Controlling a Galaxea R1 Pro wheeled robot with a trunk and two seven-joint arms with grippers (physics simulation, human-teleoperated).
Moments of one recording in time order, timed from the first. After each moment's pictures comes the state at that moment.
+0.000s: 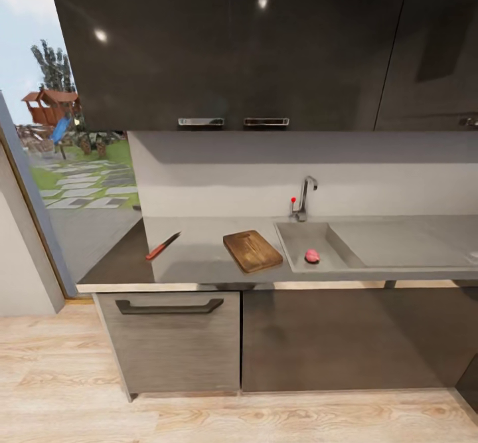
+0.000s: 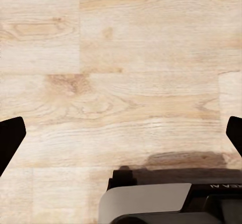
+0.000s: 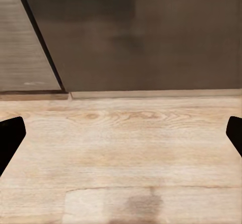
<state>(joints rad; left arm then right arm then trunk) 0.00 0.03 0.01 -0.53 0.00 -0.01 -0.01 0.00 0.01 0.01 -0.61 0.00 -0.40 0.00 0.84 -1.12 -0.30</state>
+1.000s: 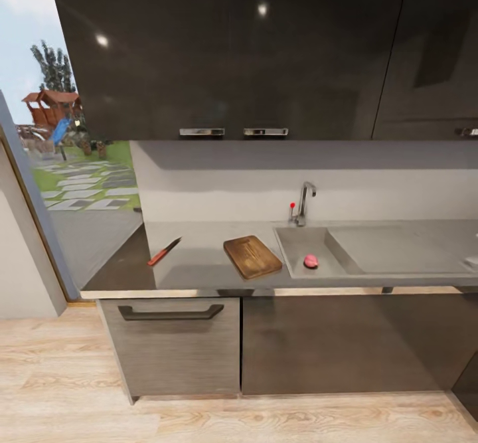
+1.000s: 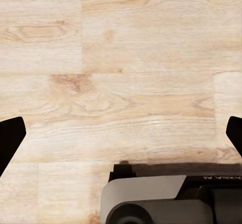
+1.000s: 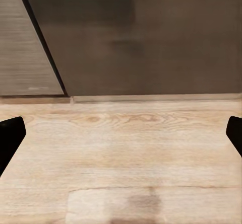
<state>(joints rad) 0.00 0.03 0.01 -0.53 0.00 -0.01 -0.01 0.00 0.01 0.01 -0.61 0.00 -0.40 0.00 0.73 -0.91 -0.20</state>
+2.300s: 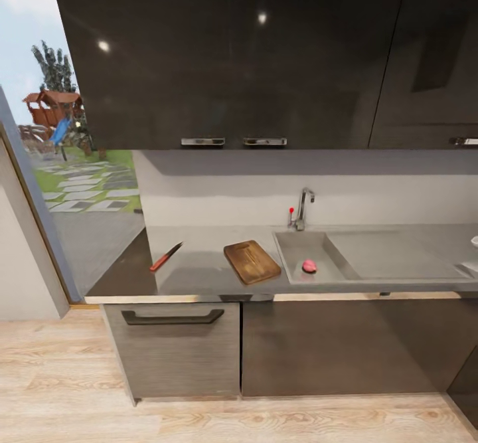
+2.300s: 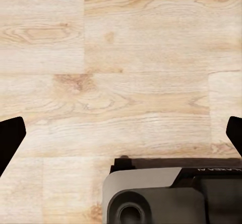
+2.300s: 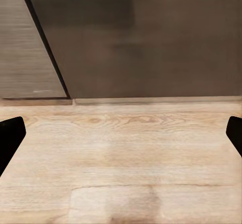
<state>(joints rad) 0.00 0.03 0.01 -0.53 0.00 -0.01 -0.01 0.00 0.01 0.01 -0.61 0.00 -0.40 0.00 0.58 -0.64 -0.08</state>
